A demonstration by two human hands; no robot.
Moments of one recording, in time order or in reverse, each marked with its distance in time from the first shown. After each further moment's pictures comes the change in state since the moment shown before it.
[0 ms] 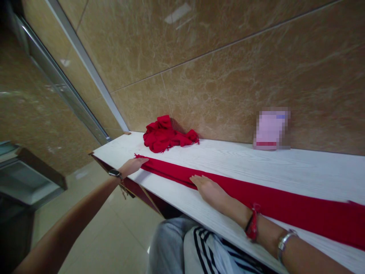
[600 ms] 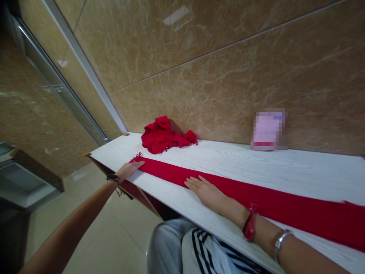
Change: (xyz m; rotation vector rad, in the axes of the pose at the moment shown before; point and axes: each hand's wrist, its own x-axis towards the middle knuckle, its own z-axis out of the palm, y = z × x) left_hand -0.012 -0.016 0.032 -0.014 -0.010 -0.048; right_hand -0.002 0.002 -0.005 -0.061 -0.095 -0.175
